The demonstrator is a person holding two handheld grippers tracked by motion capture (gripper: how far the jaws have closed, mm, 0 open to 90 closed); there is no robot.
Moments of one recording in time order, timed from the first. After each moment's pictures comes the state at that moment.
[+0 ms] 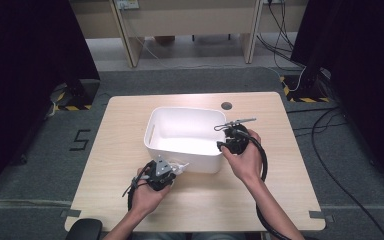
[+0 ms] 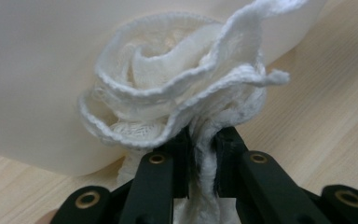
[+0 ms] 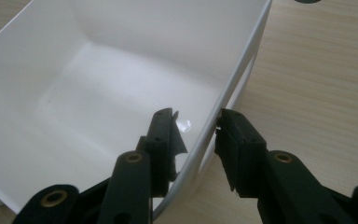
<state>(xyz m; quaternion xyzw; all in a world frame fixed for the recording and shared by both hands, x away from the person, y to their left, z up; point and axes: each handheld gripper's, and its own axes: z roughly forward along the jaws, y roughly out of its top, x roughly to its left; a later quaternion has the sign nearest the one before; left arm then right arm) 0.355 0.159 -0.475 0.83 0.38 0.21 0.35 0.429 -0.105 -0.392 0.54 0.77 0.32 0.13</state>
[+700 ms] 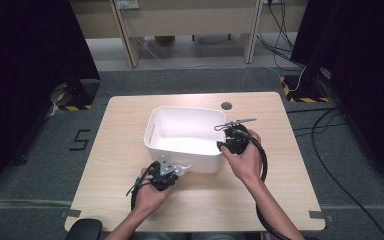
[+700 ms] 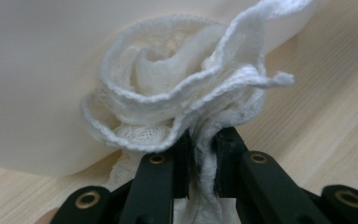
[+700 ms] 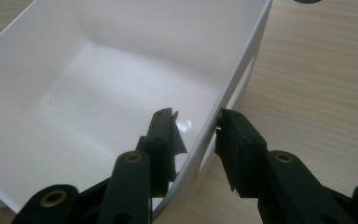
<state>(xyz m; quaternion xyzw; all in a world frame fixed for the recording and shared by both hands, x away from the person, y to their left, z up) 0.359 0.151 -0.482 0.84 0.37 0.20 0.33 0.429 -0.105 -0.393 0.54 0.77 0.32 0.13</state>
